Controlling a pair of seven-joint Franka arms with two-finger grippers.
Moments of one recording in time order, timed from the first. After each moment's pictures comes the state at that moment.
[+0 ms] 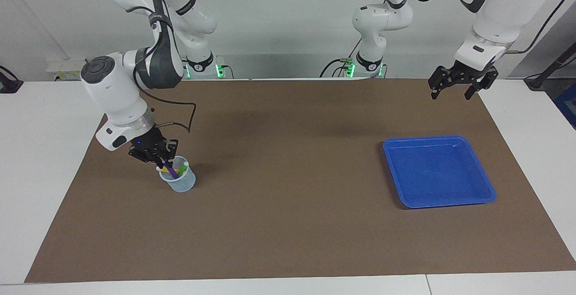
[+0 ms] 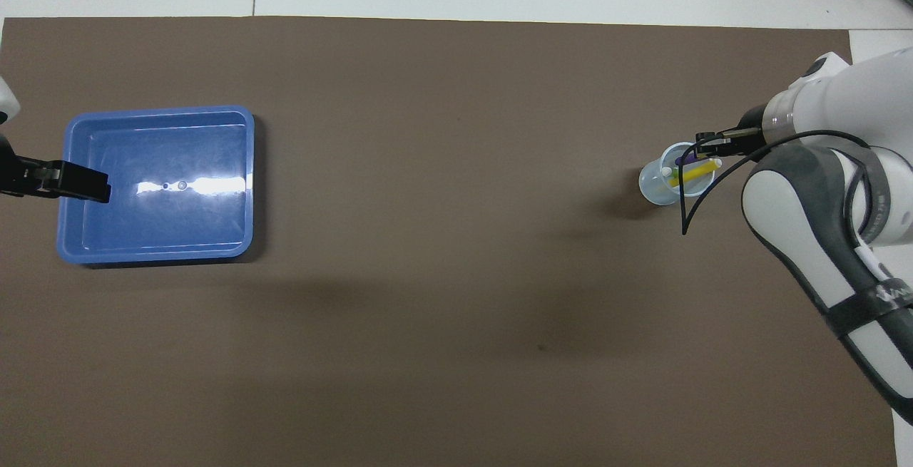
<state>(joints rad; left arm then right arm) 0.03 -0.04 -0.07 -1.67 0.04 1.63 0.09 -0.39 0.24 0.43 -1.82 -0.03 2.15 -0.02</state>
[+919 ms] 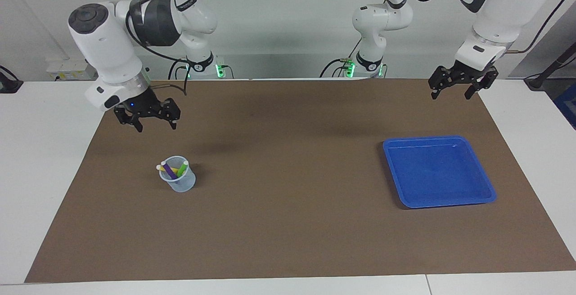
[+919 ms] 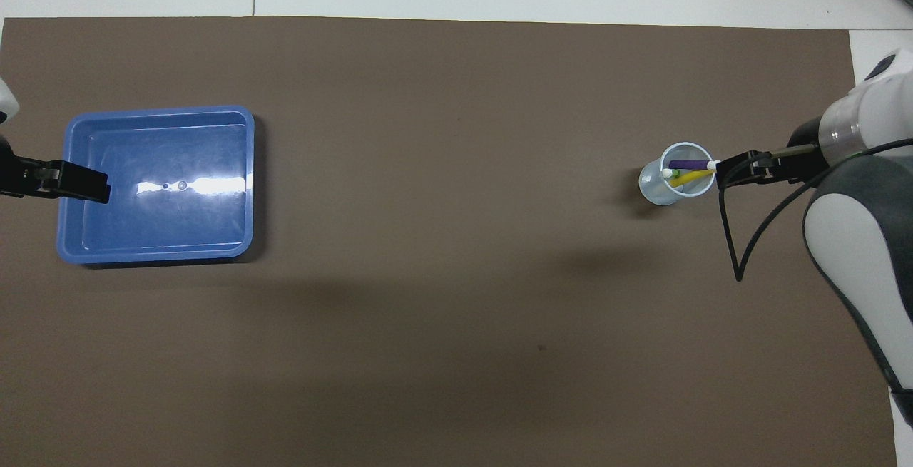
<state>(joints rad) 0.03 -0.04 -0.07 -1.67 0.04 1.63 0.08 -0.39 0.02 0.44 -1.73 -0.02 1.73 -0.01</state>
